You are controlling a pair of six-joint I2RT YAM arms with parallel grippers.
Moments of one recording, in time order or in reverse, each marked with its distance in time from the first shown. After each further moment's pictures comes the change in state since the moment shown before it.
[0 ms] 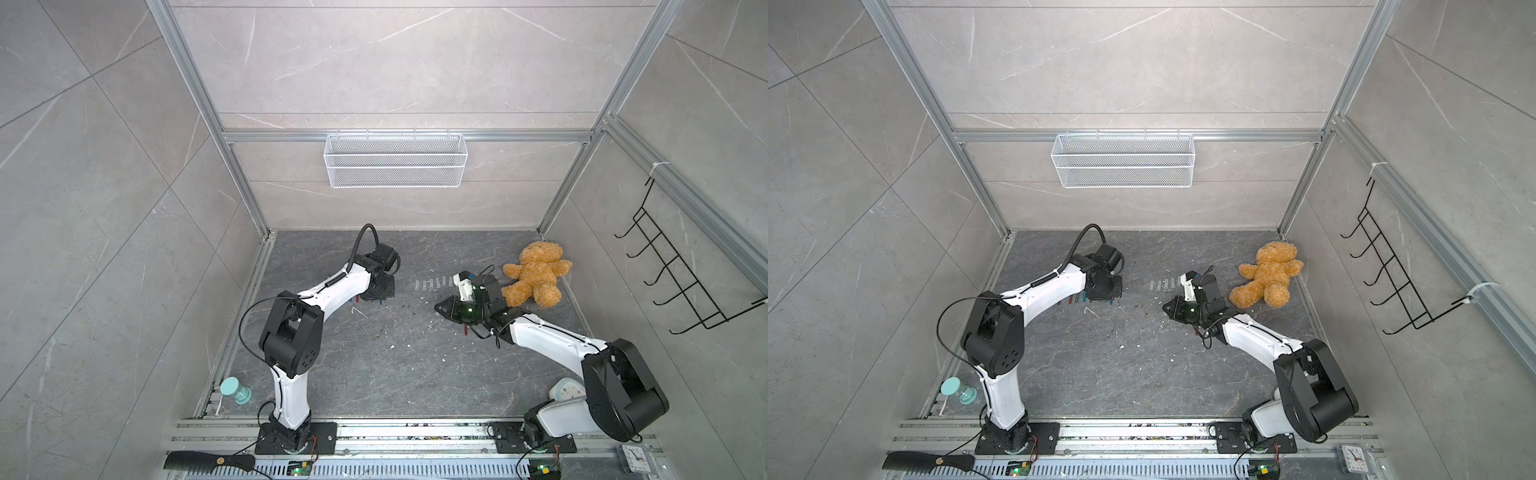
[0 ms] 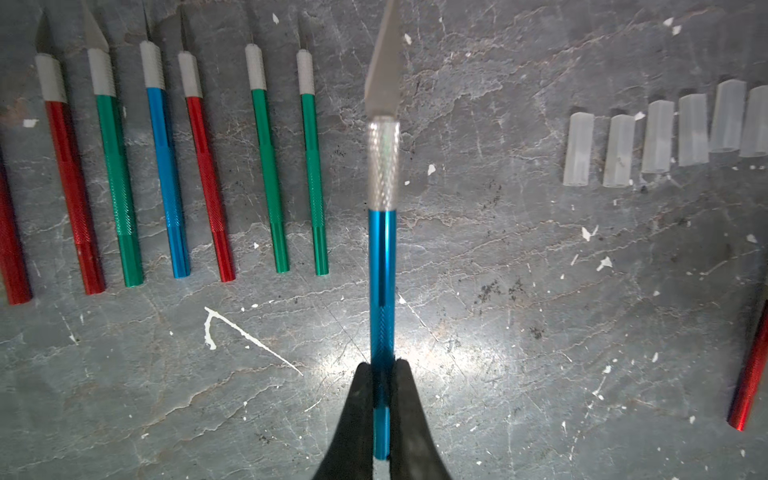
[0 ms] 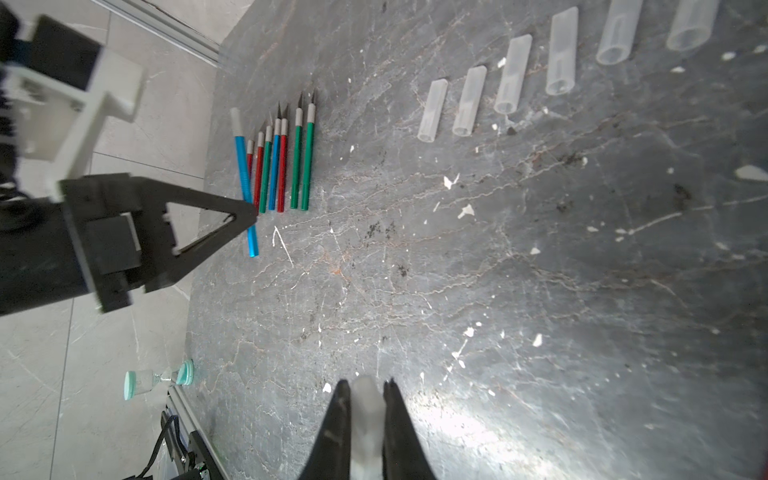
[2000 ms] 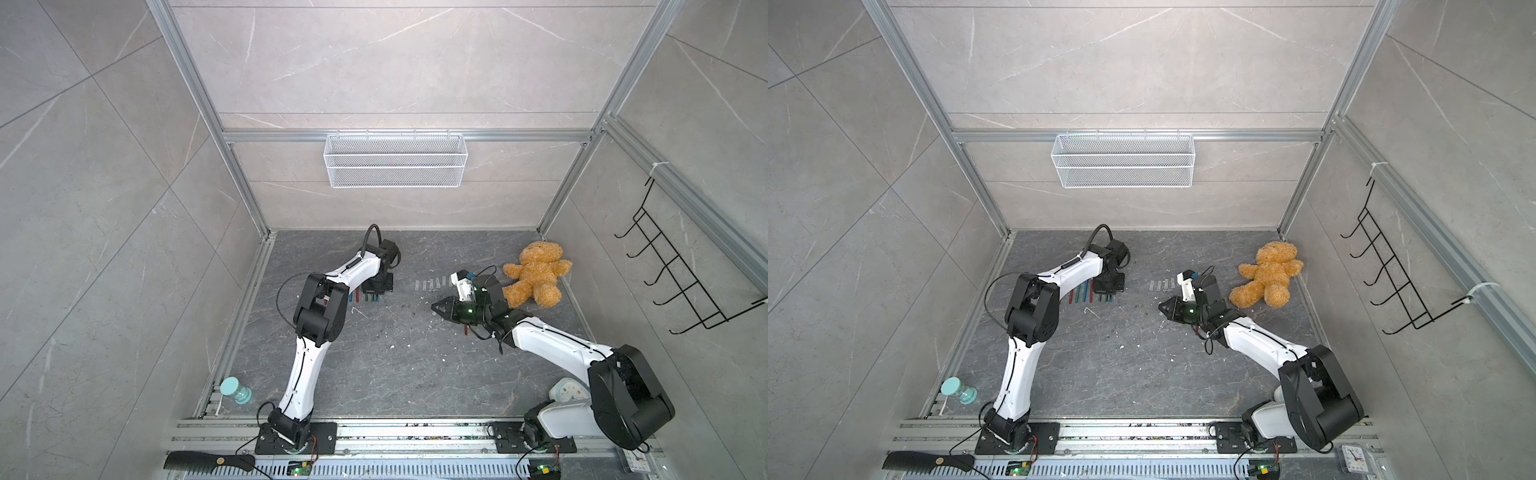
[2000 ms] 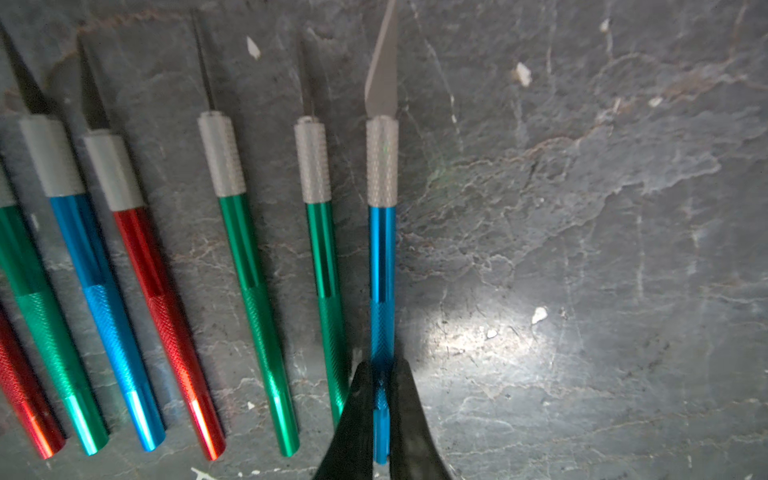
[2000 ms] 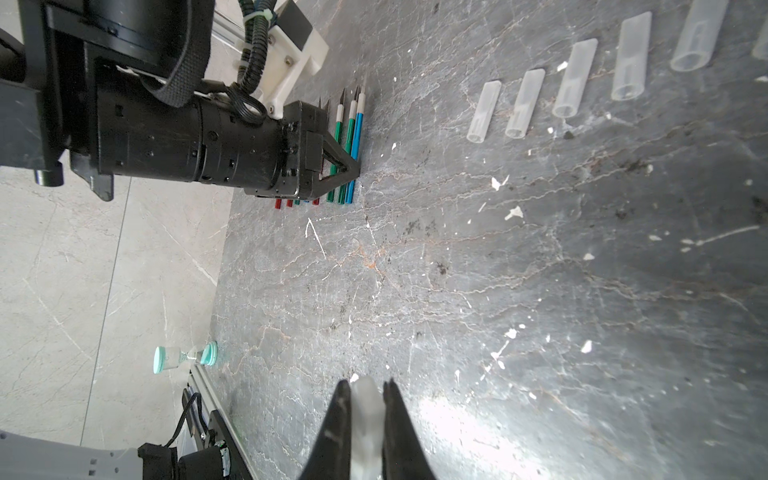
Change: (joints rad) left arm 0.065 0.367 0.344 -0.161 -0.023 0.073; right arm 0.020 -0.032 -0.011 0.034 -0.040 0.000
